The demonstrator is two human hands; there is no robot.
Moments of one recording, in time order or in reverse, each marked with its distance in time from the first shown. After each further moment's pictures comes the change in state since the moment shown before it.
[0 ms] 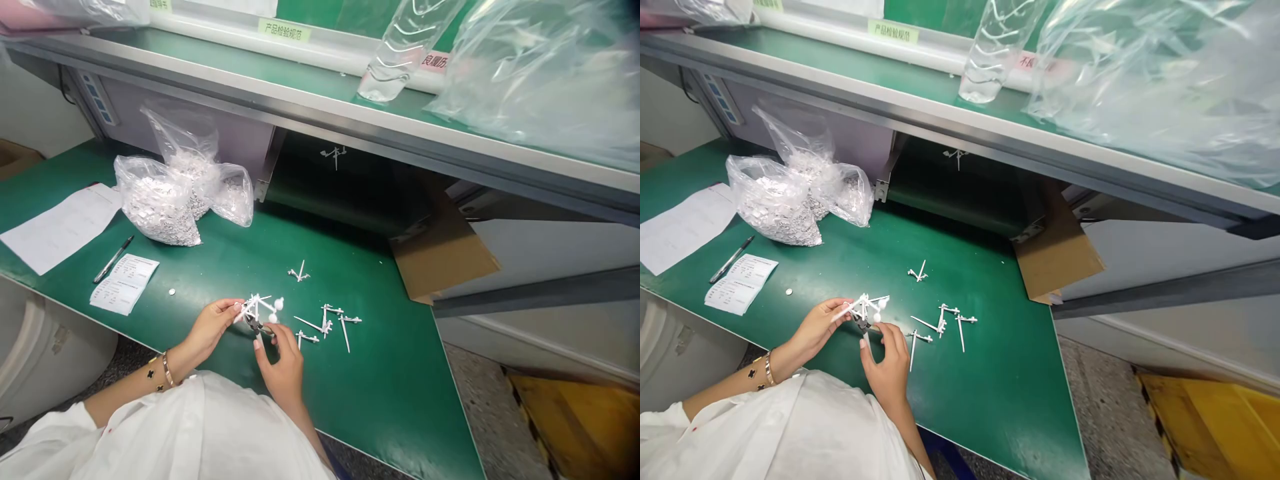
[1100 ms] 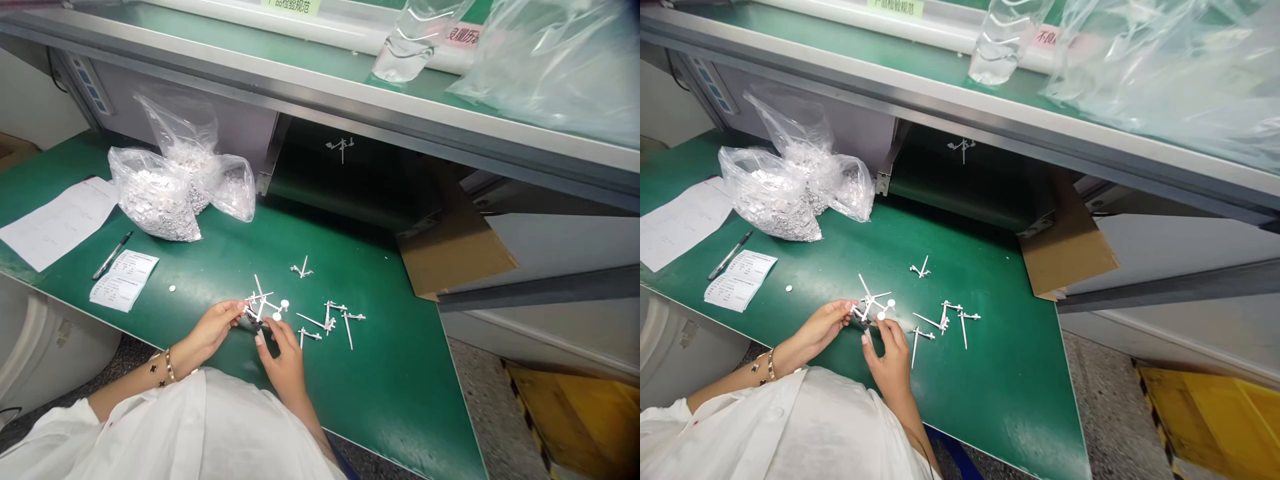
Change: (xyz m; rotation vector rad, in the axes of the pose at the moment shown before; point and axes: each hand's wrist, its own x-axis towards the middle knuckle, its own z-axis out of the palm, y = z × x) left_hand 0.006 -0.012 -0.005 0.056 -0.007 -0.094; right_hand 0.003 0.012 0.002 -0.011 -0.083 -0.040
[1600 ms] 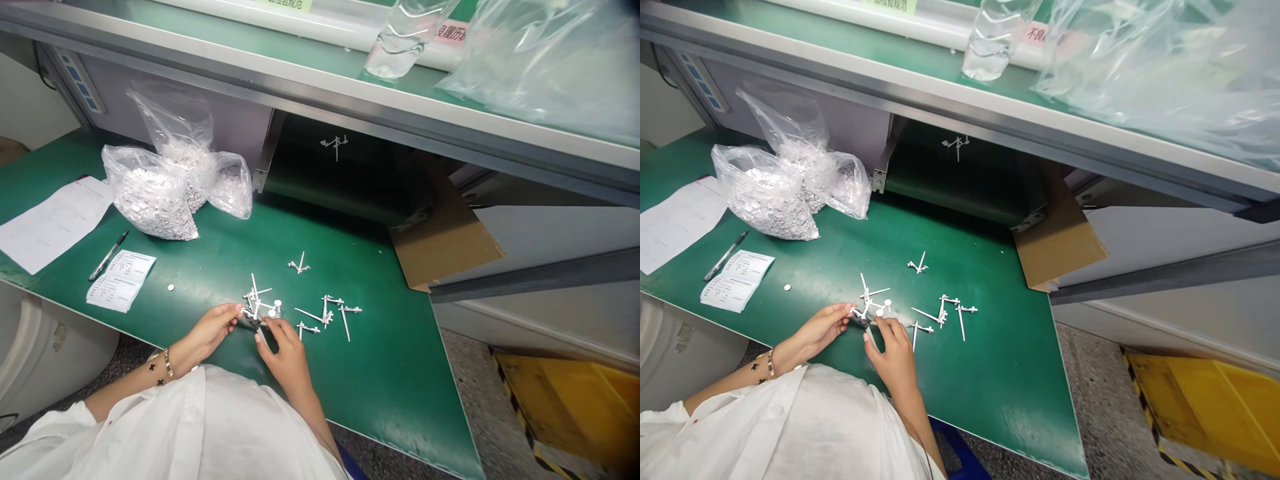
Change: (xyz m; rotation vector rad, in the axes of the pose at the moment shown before) left_hand 0.001 -0.010 -0.013 -0.033 -0.023 -0.137; right_hand -0.002 0.005 -0.005 -0.052 -0.103 -0.008
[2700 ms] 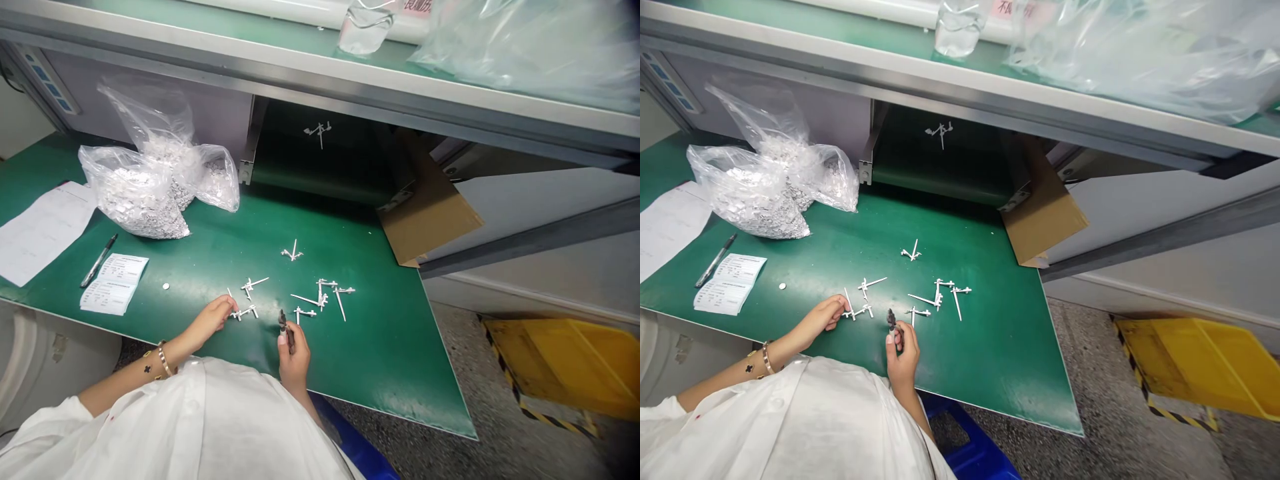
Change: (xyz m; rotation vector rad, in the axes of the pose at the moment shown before) left_hand -0.004 0.011 -0.009 0.583 -0.057 0.146; right_hand -0.049 0.022 0.030 0.252 0.382 0.295
